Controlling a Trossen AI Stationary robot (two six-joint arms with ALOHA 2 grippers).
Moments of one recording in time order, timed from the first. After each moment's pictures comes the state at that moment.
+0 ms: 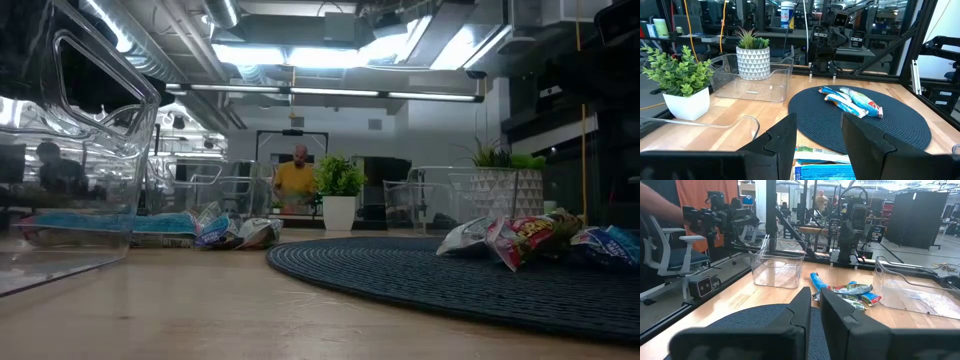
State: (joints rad) left arm 0.07 0.06 0.01 0.03 -0.05 -0.08; right arm 0.17 0.00 0.01 0.02 -0.08 -0.06
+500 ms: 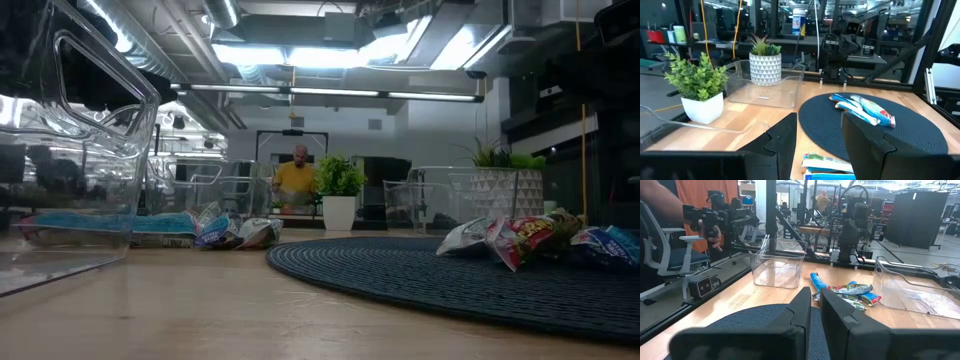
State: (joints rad) left arm 0.07 0.06 0.01 0.06 -0.11 -0.08; right arm 0.17 0.00 0.01 0.02 -0.08 -0.06
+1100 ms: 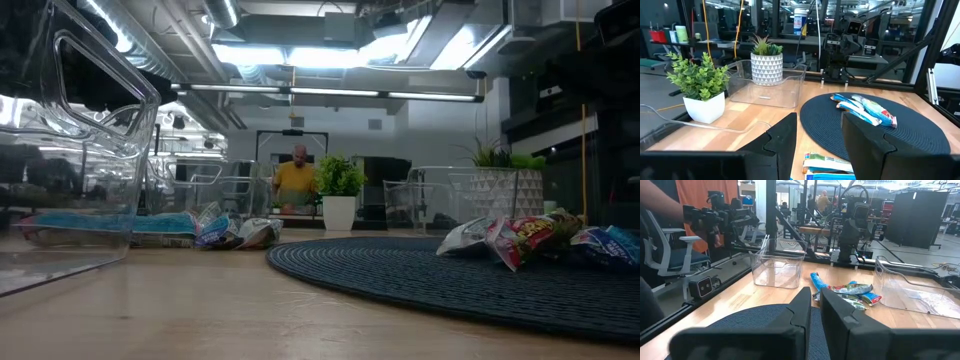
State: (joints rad) left arm 0.07 0.06 0.01 0.06 -0.12 -0.08; right arm 0.17 0.00 0.01 0.02 -0.08 -0.06
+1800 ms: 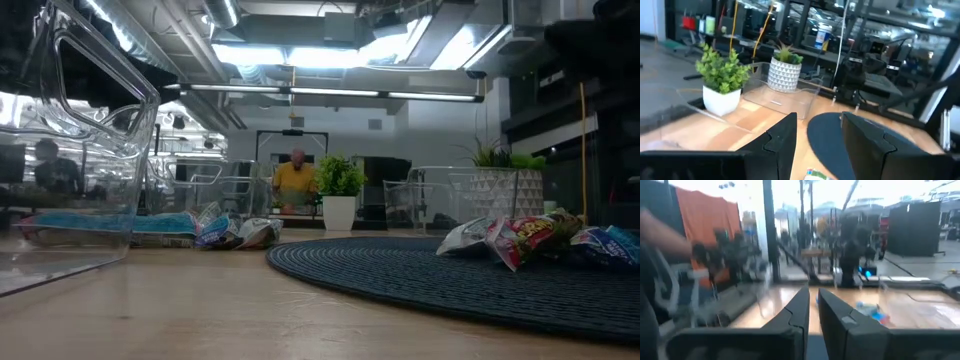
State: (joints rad) left arm 0.07 0.06 0.01 0.11 -0.25 -0.28; right arm 0.17 0.00 0.01 0.17 -0.07 0.09
